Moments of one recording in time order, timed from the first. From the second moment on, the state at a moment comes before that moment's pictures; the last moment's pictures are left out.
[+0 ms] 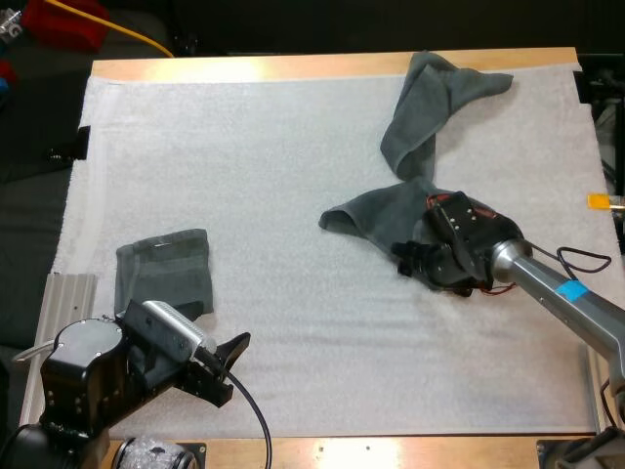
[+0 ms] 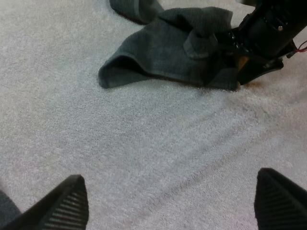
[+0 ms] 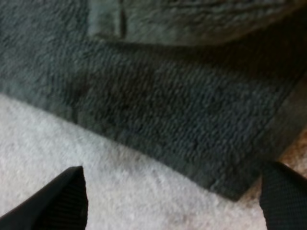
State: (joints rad) left arm -0.21 0.46 -0.82 1.12 0.42 -1.68; right arm 0.51 1.64 -0.94 0.68 -0.09 -1.03
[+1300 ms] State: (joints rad) left arm -0.21 0.46 -0.82 1.12 0.42 -1.68; right arm 0.59 1.58 -0.93 0.67 -0.09 -1.11
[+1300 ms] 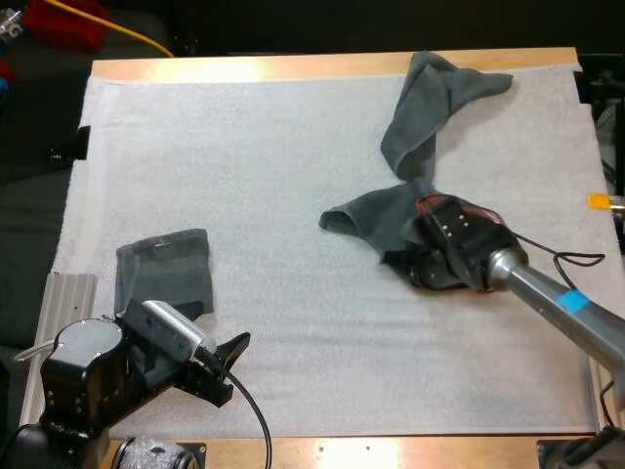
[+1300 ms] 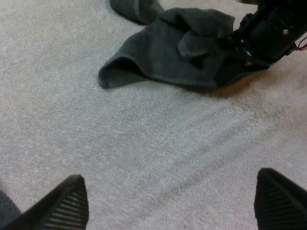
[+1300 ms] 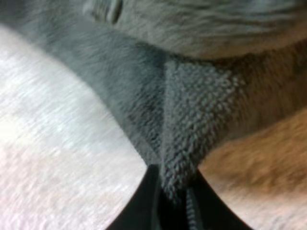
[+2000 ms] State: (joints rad) left arm -0.21 0.46 -0.82 1.12 0.42 -1.68; right arm 0.99 1.55 -0.93 0.65 -0.17 -1.06
